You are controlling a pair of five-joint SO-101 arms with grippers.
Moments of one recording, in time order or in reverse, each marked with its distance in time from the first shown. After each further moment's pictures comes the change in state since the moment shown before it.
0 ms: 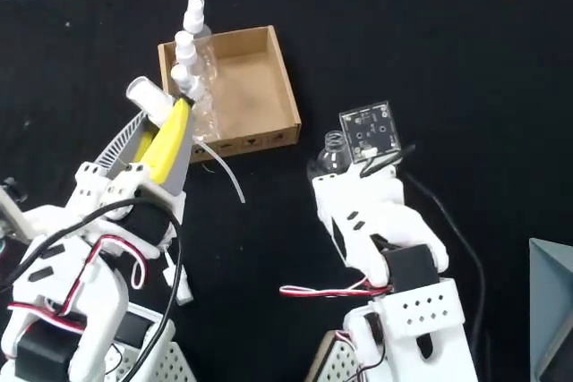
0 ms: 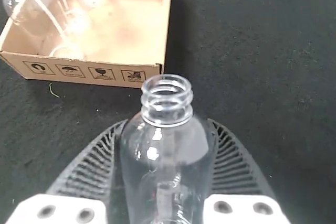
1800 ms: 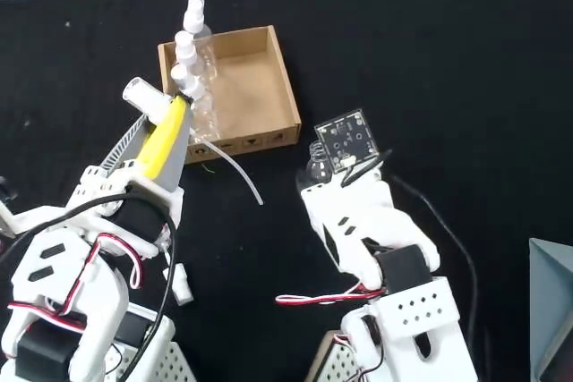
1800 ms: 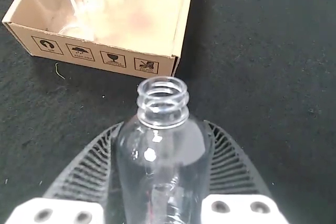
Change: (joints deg) left arm 0.0 0.0 -0.1 0.0 9.9; right arm -3.4 0.0 2.0 0.0 5.1
